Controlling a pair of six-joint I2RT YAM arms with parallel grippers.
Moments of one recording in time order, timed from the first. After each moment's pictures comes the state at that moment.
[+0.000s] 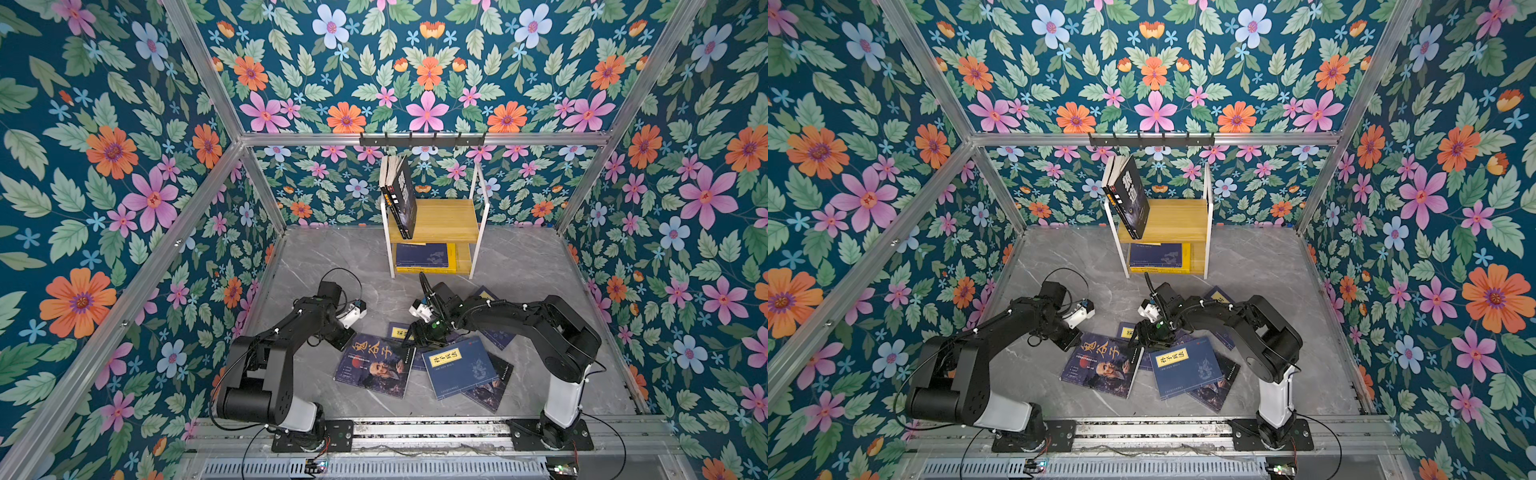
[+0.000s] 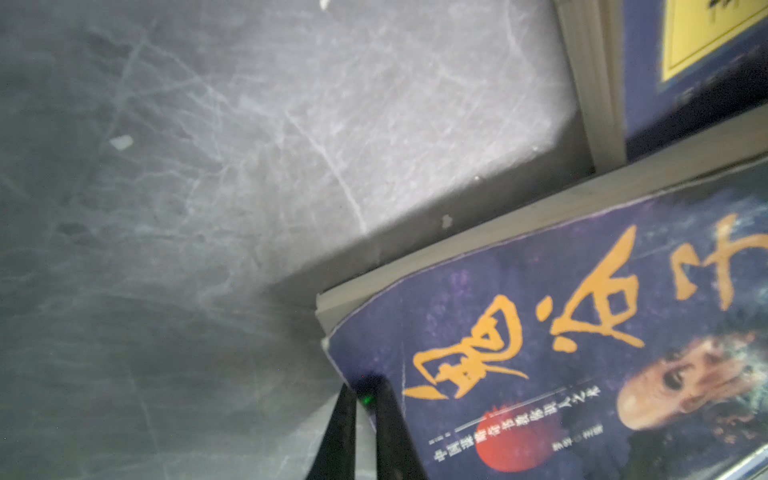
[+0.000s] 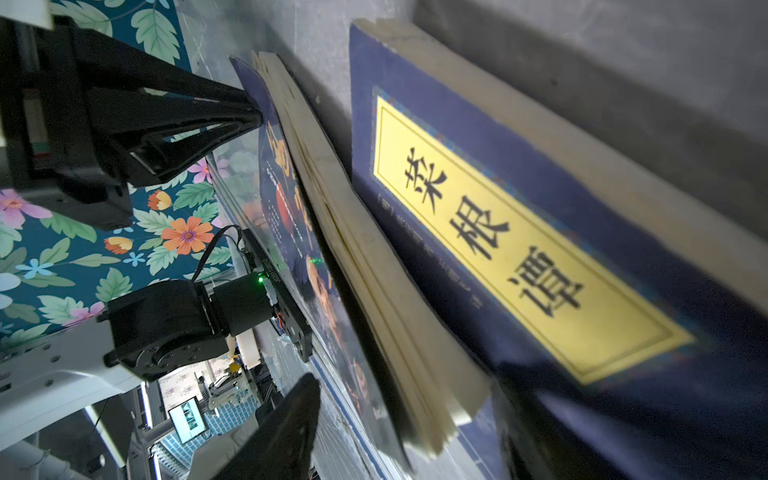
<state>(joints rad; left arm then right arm) -0.18 1.47 0.78 -0.73 0.23 0.53 0.74 1.89 1.08 -0.28 -0.75 0.65</state>
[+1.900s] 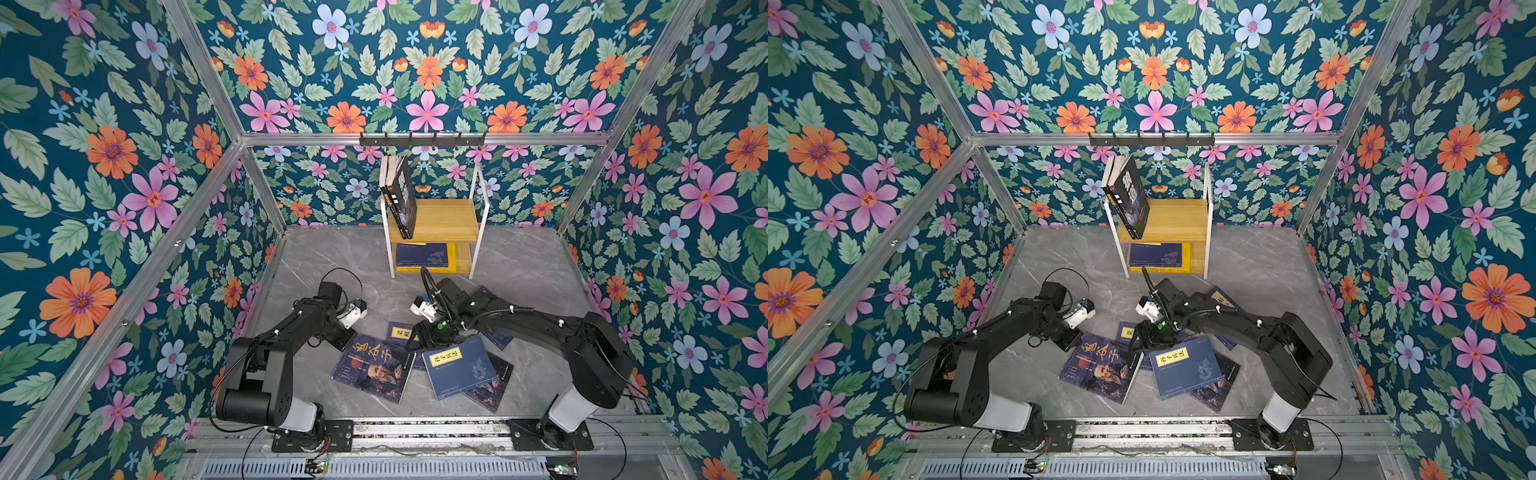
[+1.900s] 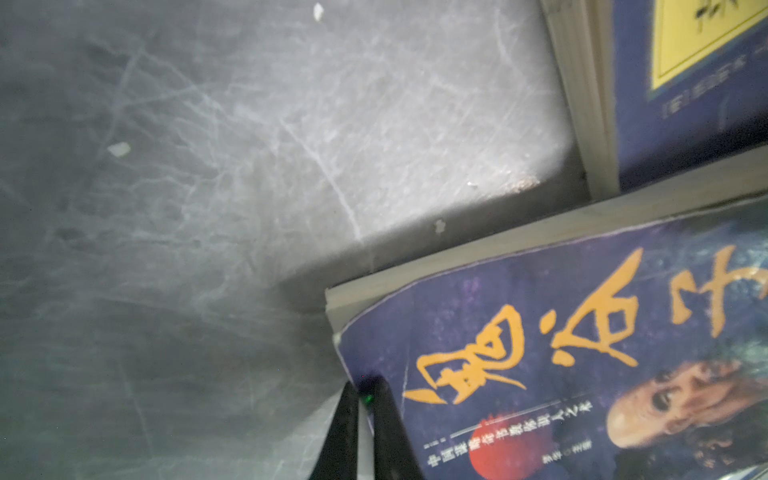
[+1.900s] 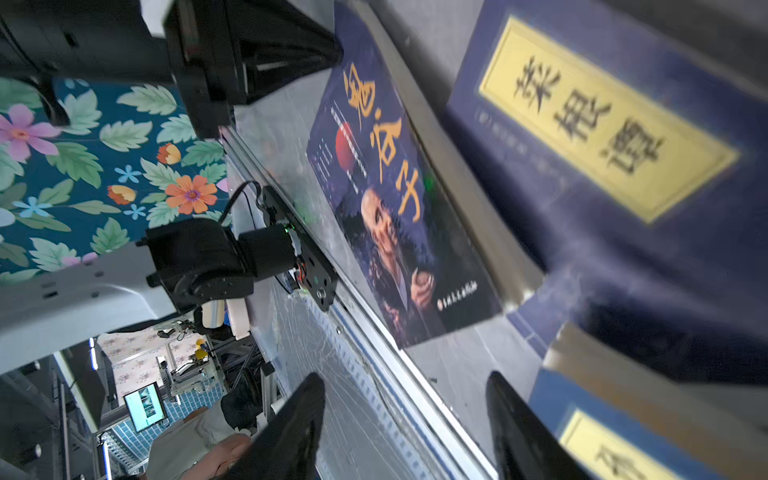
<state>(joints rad) -0.18 1.46 0.77 -0.72 0.23 0.53 0.82 1.61 1.06 -0.49 -0.66 0.64</state>
